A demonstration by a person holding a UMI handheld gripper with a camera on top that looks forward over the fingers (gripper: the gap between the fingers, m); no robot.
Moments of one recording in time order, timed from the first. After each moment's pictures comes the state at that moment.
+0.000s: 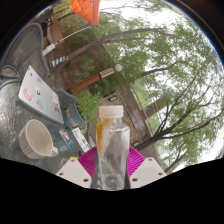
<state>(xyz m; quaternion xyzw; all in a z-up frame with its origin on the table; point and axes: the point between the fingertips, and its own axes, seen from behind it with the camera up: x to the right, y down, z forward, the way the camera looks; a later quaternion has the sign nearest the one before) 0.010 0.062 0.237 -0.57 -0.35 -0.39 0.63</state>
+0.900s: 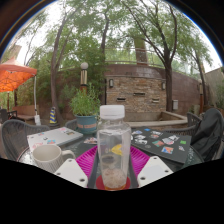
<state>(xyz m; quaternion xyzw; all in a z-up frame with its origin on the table) 0.051 0.104 0.084 -0.75 -0.06 0.05 0.66</state>
